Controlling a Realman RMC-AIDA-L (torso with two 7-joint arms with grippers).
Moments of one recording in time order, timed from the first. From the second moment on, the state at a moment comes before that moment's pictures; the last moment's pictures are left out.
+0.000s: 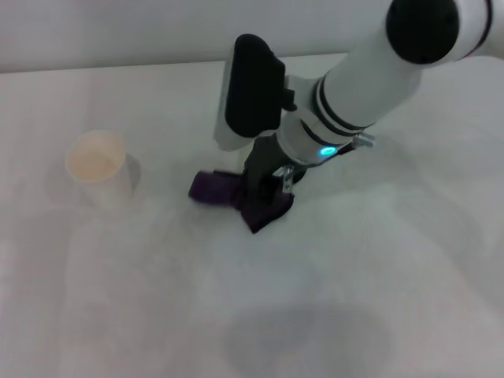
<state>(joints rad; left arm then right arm) -0.28 -2.08 2.84 0.18 -1.57 1.51 -0.34 0.88 2.02 -1.86 -0.83 0.90 0.98 -0.92</state>
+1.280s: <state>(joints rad) -0.29 -2.08 2.83 0.19 -1.57 1.52 -0.34 0.46 2.02 -1.48 -1.11 0.88 0.94 -1.00</state>
